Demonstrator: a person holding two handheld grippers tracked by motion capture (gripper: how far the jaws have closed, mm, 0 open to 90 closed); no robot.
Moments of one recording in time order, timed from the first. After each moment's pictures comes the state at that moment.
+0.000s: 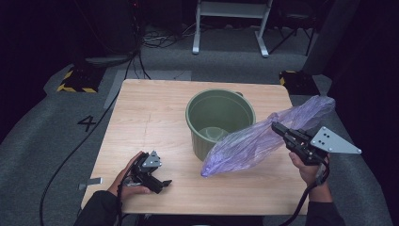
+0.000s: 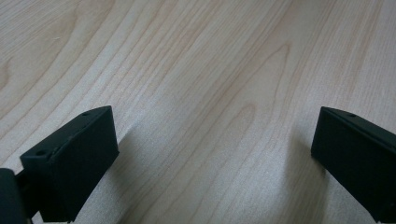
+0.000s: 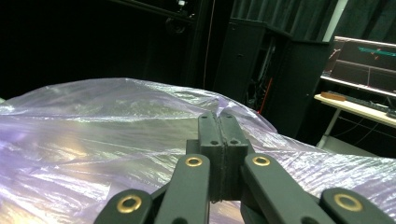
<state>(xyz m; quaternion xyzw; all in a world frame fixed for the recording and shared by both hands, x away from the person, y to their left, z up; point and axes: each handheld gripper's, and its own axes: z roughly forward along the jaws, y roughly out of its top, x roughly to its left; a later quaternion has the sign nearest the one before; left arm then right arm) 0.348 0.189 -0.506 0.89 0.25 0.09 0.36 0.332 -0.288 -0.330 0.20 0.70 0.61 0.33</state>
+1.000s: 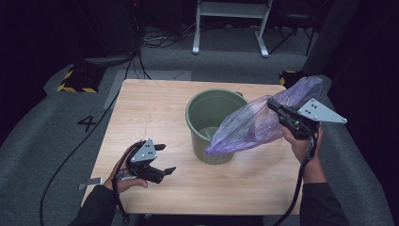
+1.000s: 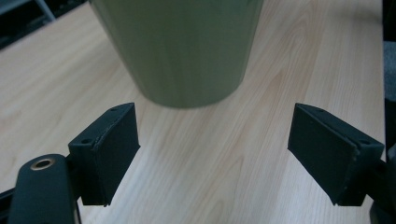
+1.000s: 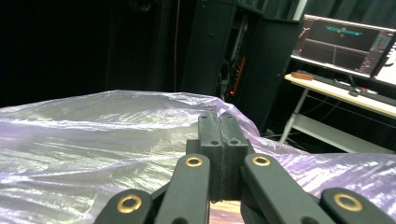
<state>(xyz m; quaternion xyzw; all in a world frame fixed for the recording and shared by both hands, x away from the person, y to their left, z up) 0.333 0.183 -0.415 0.85 0.19 0.15 0.46 0.383 -0.266 -0.301 0.26 0.71 0.56 0.36</state>
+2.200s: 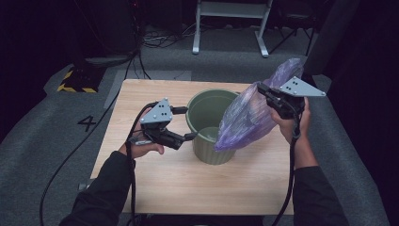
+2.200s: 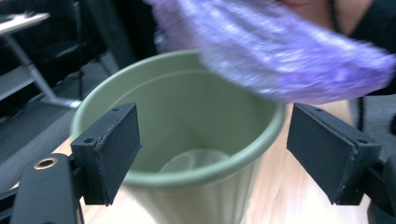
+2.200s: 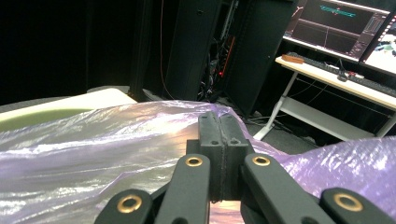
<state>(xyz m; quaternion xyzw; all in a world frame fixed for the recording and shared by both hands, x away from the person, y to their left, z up) 0.375 0.133 -0.308 0.81 0.11 0.16 0.55 0.427 -0.233 -0.278 0.28 0.73 0.51 0.37</state>
